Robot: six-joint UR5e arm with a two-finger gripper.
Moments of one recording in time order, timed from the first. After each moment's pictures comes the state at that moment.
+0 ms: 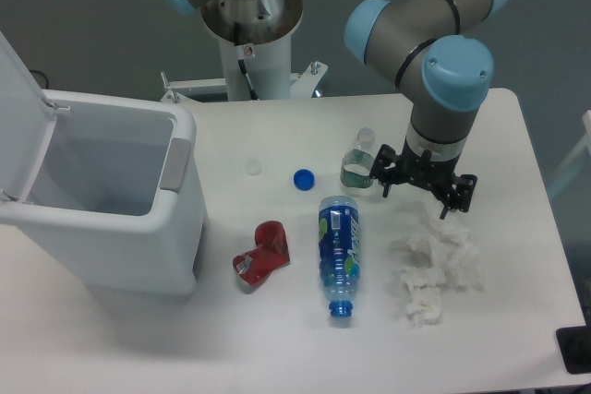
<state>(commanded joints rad) 2.67 -1.93 -1.55 -1.14 1.53 1.11</state>
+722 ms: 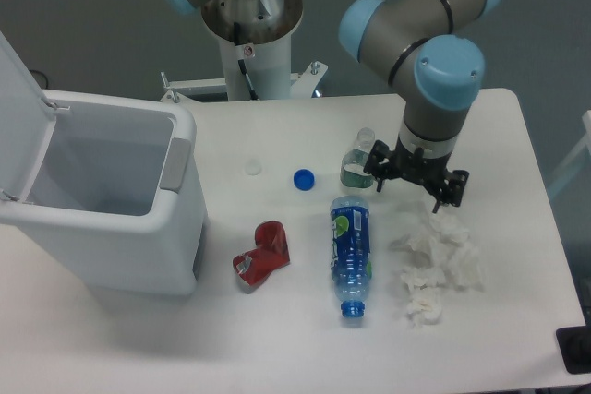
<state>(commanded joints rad) 2.66 -1.82 -1.68 -1.15 1.57 1.11</state>
